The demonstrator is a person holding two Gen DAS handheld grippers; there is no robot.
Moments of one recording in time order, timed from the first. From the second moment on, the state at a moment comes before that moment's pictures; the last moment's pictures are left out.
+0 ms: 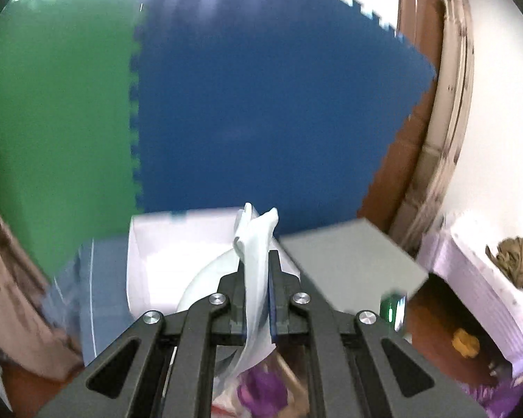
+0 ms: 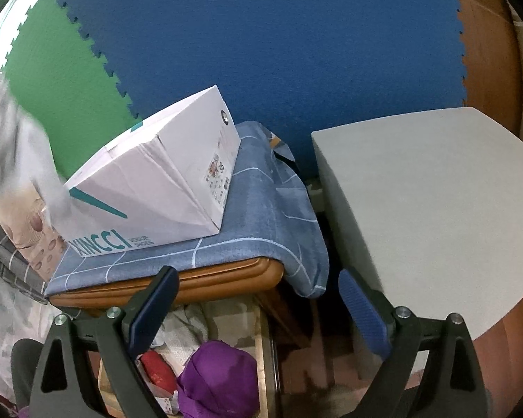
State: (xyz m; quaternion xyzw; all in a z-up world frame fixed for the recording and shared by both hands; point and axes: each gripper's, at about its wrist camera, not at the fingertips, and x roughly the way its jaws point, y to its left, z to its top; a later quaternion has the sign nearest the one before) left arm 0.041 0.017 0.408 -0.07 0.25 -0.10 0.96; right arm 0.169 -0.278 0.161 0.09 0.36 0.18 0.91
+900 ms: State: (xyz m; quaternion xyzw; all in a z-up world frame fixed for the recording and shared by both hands) left arm 0.187 0.055 0.307 -0.04 0.29 0.01 0.96; right arm 0.174 -0.277 0.156 0.10 0.37 0.19 0.90
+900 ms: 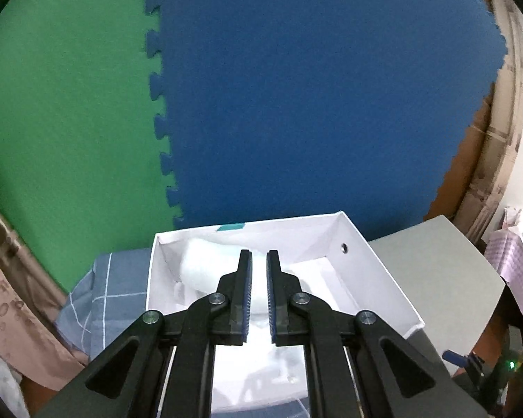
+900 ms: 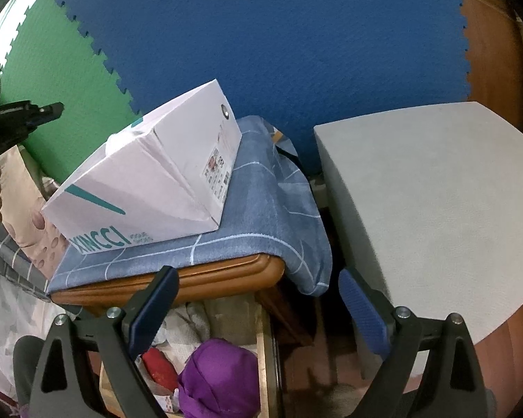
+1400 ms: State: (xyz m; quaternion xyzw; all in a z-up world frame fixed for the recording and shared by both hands) left arm 0.014 0.073 0.237 0.01 0.26 0.12 0.96; right arm 0.156 -0.214 0.130 -0.01 0.44 0.30 0.84
